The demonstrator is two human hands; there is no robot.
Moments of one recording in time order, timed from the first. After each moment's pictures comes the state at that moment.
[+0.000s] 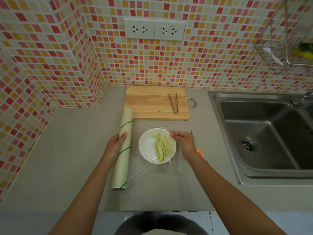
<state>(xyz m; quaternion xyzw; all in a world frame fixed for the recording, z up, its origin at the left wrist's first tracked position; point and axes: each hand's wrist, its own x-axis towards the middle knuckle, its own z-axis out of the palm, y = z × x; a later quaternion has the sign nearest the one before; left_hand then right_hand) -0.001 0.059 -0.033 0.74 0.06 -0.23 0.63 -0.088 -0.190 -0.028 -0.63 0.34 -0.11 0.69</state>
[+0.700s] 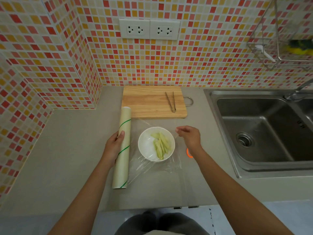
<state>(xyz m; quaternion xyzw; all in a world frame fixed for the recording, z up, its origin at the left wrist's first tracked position) -0.003 0.061 -0.037 0.74 0.01 -0.20 0.64 -0.099 -0.204 -0.015 -0.69 0.36 -0.16 0.61</state>
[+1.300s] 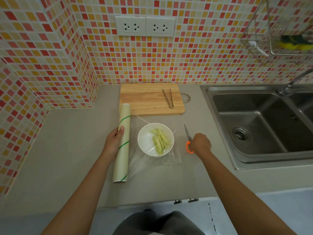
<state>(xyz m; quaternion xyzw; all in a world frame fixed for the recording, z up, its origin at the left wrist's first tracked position) 0.004 0.061 -0.039 0.75 0.00 -0.20 0.63 -0.135 -0.219 -0.018 -0.85 0.48 0.12 0.19</state>
